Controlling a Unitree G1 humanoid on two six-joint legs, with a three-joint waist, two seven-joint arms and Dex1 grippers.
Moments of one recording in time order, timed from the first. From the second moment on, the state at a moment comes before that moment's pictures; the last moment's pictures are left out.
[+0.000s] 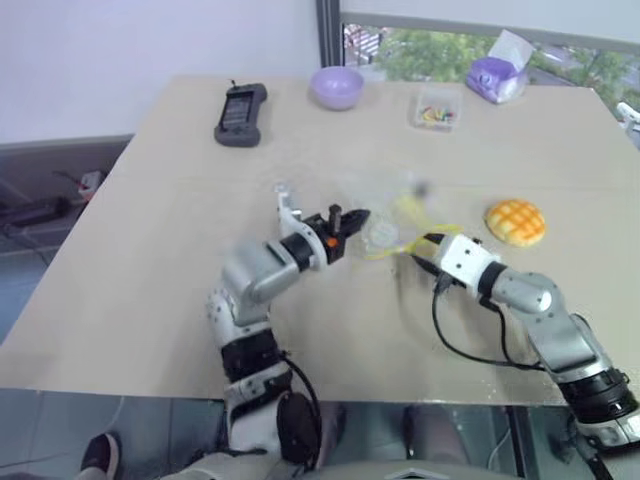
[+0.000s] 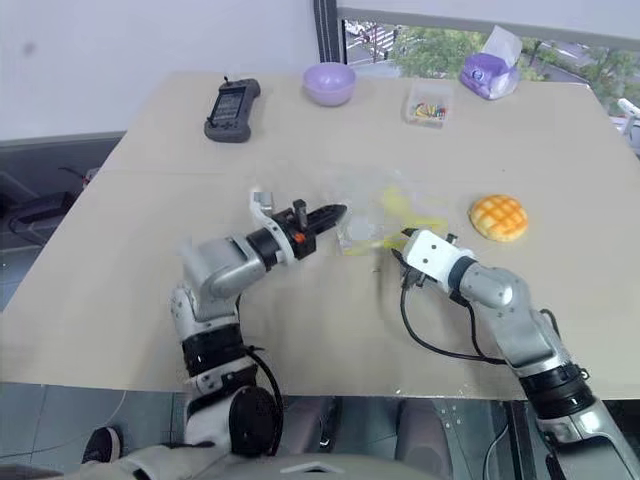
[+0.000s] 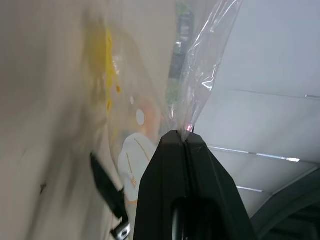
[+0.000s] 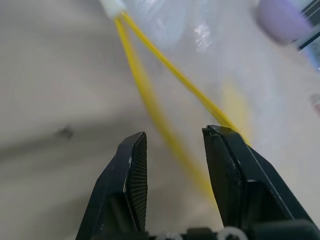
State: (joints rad) left arm -0.53 -0.18 0.48 -0.08 -1.94 1.08 0.90; right arm -0.30 -0.54 0.23 -0.15 -0.23 0.10 0.54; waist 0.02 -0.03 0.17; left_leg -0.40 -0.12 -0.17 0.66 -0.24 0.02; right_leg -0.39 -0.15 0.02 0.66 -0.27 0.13
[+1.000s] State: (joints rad) left arm -0.51 -0.14 0.42 -0.10 -1.95 1.02 0.82; right arm -0.31 -0.52 0.20 -0.03 -0.32 0.16 0.43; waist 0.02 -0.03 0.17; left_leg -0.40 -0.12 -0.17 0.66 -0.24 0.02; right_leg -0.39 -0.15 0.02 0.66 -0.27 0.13
